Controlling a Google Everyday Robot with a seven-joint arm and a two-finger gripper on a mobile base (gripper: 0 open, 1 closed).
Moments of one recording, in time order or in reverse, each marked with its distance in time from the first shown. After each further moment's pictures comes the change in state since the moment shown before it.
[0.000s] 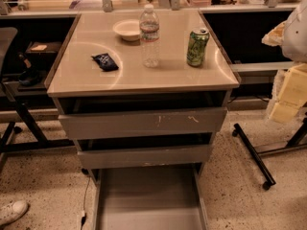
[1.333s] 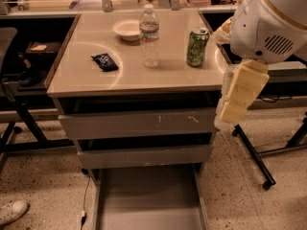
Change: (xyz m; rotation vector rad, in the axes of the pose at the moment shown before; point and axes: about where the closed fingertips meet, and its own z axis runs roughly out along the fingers) arm -0.094 0.030 0.001 -0.068 -0.163 -0.114
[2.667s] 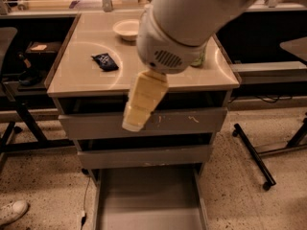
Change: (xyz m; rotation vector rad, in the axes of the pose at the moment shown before) arm -0.125 0.012 0.045 0.092 -0.109 -0.011
